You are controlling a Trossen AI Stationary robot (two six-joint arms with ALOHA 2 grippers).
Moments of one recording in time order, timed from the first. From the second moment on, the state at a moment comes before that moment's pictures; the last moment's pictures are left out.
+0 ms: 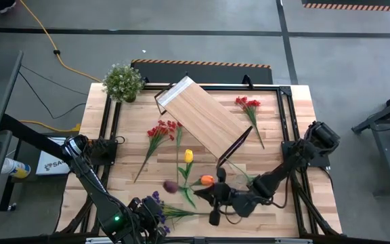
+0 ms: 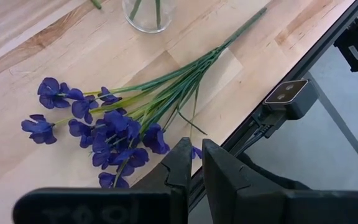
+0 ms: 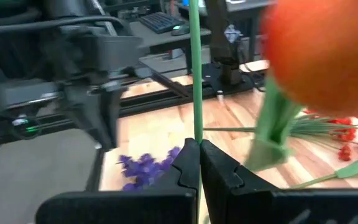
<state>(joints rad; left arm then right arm) -0.93 1.88 1.64 -1.04 -0.47 -1.75 0.66 1.78 1.19 0.30 0.77 0.39</state>
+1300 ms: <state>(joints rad) -0.93 1.88 1.64 -1.05 -0.46 -1.76 0.72 1.90 1.19 0.63 0.89 0.19</state>
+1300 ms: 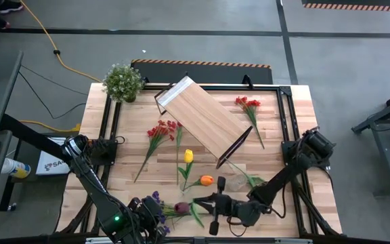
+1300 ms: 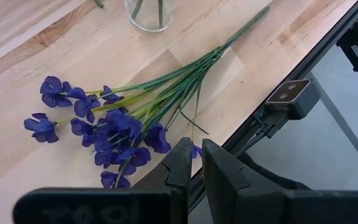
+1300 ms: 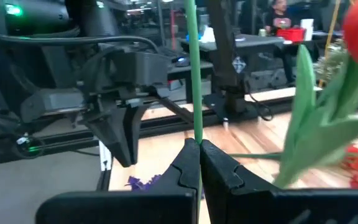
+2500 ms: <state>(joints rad) -0.93 1.88 1.64 -1.08 -0.45 -1.76 0.58 1.94 1.19 0.70 0.76 0.00</state>
